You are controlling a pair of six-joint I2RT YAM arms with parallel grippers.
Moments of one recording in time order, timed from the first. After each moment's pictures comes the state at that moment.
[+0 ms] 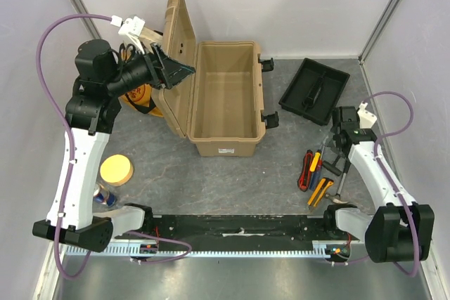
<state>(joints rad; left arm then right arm) -0.20 1.20 1.66 -0.58 0.64 -0.42 0.04 1.13 0.81 -0.77 0.45 0.63</state>
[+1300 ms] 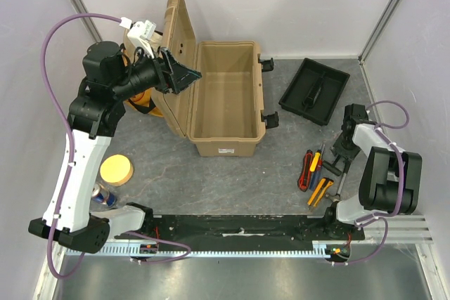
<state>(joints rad) -0.31 1.20 1.69 -0.65 0.51 -0.36 -0.21 1.49 0.82 -0.60 0.26 0.51</state>
